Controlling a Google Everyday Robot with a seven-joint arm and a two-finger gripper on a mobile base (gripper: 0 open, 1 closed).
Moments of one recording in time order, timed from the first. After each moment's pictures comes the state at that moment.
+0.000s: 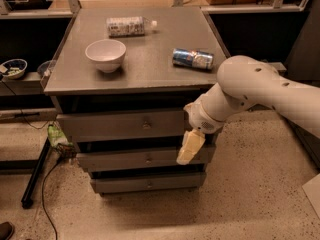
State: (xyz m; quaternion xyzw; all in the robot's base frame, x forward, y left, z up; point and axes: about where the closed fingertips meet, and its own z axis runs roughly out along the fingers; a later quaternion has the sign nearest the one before) arm 0.536 -0.070 0.730 -0.63 0.74 0.13 0.21
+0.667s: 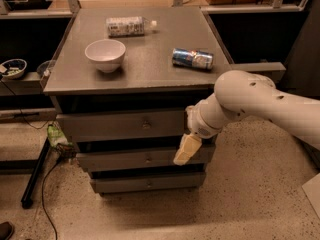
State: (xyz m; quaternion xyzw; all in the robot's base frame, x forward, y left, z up) arm 0.549 -0.076 0.709 -0.60 0.76 0.09 0.24
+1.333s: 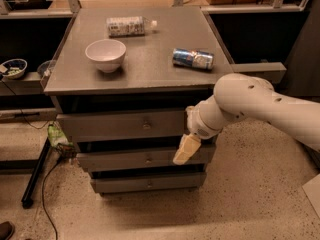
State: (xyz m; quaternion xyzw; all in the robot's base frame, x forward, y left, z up) arm 0.556 -0.074 0.702 -0.59 0.76 0.09 0.25
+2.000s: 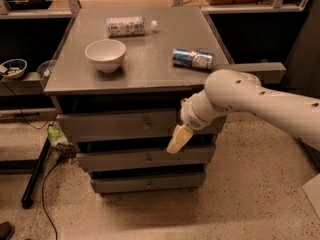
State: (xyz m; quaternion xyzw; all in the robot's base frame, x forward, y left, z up) arm 0.598 -0.058 0.698 -0.59 0.75 0.08 0.28
